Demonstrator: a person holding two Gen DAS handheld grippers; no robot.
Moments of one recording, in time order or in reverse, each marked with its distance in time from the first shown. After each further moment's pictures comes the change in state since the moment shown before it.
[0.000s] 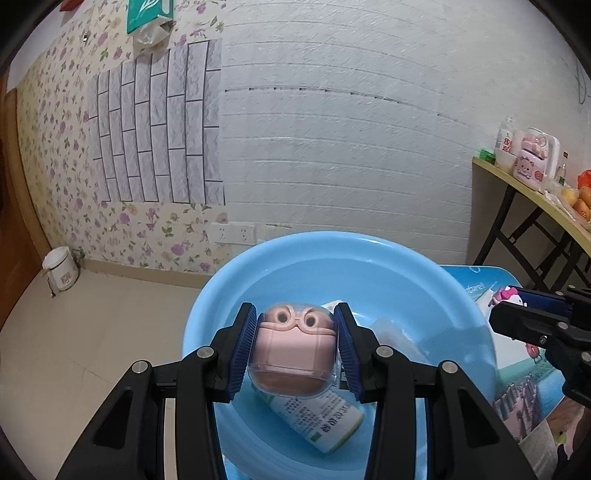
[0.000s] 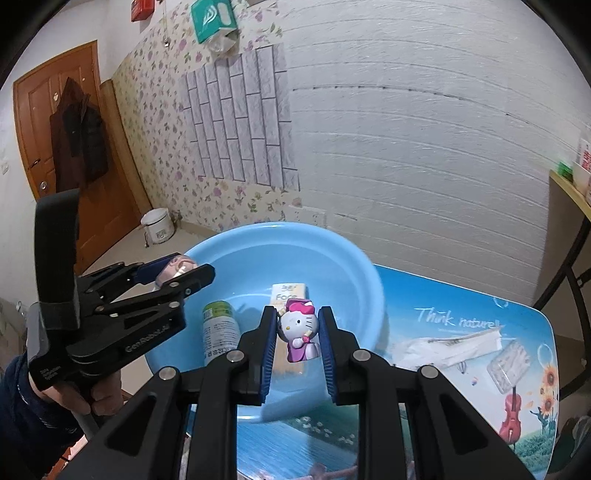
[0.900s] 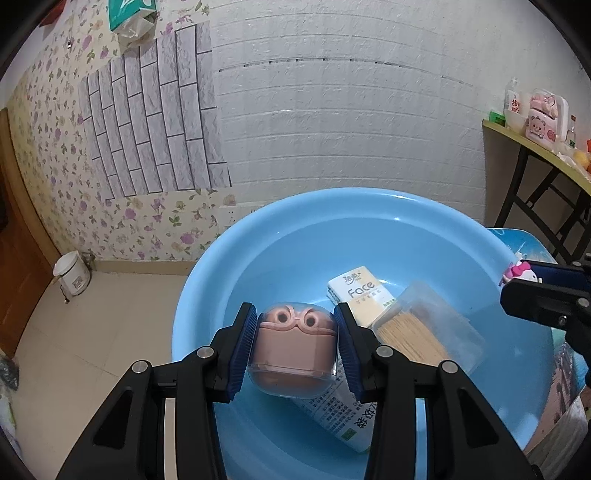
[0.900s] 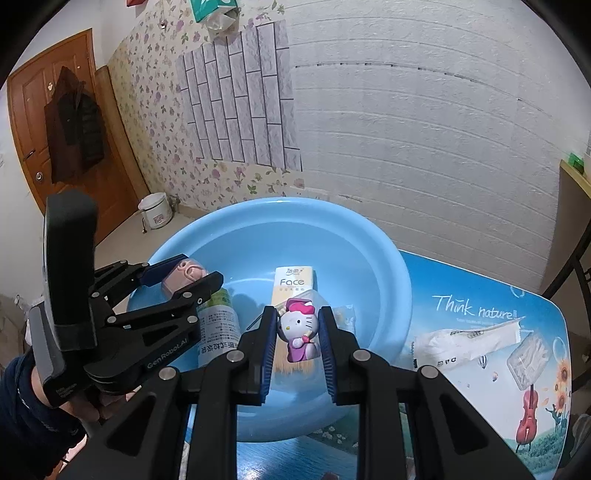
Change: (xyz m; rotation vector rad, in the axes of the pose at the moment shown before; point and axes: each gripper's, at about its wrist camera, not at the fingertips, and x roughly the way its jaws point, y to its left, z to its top) left arm 0.036 -0.002 -0.019 0.081 0.075 0.062; right arm 0.037 0.002 -0.004 -0.001 0.068 0.001
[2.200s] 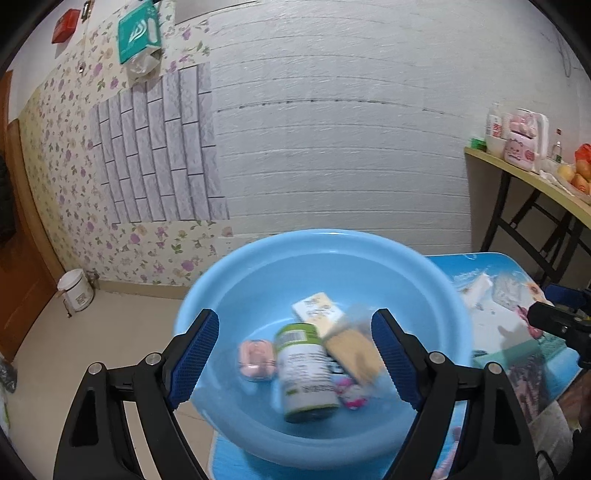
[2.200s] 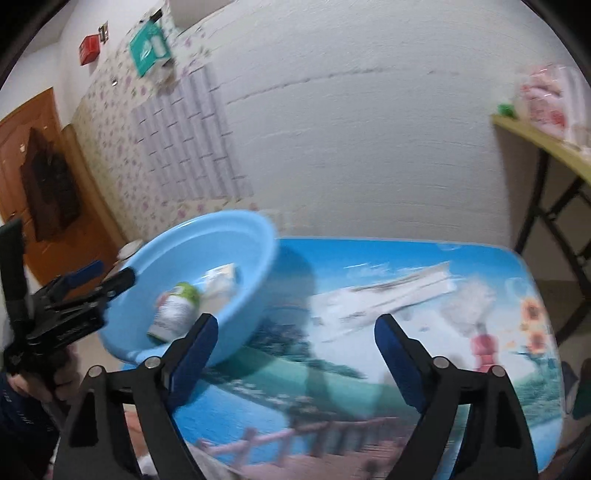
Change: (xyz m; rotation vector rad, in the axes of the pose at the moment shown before) left arm -0.068 -0.038 -0.004 0.001 -0.131 -0.003; right arm -0.073 -0.104 -0.064 0.207 -0.136 -0.123
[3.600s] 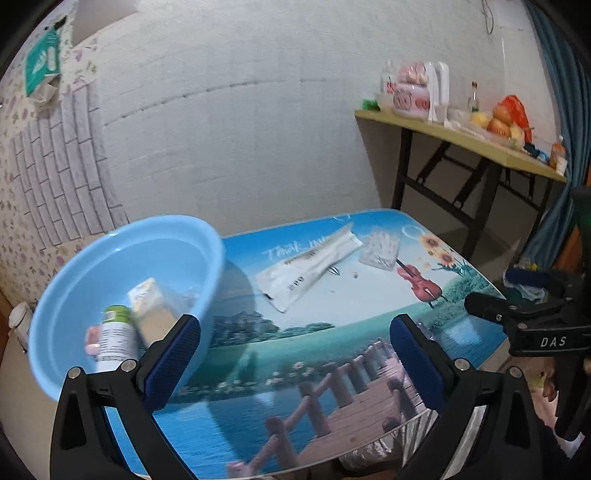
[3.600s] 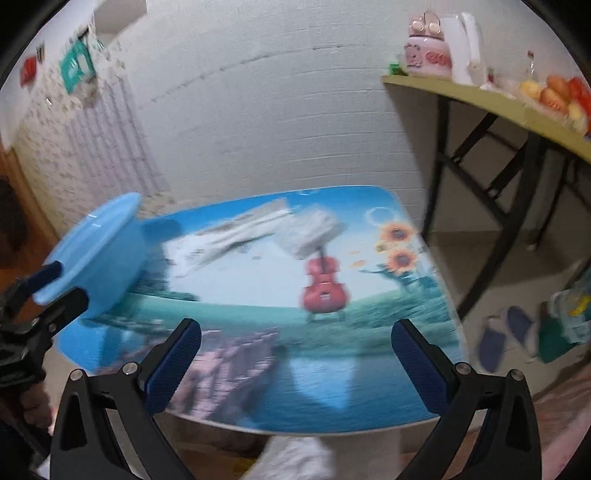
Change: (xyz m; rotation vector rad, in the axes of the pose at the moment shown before) left arm -0.014 -0.166 -0.026 0.165 0.069 -0.263; right arm -0.056 -0.115 -0.068 0.107 0.077 -0.248
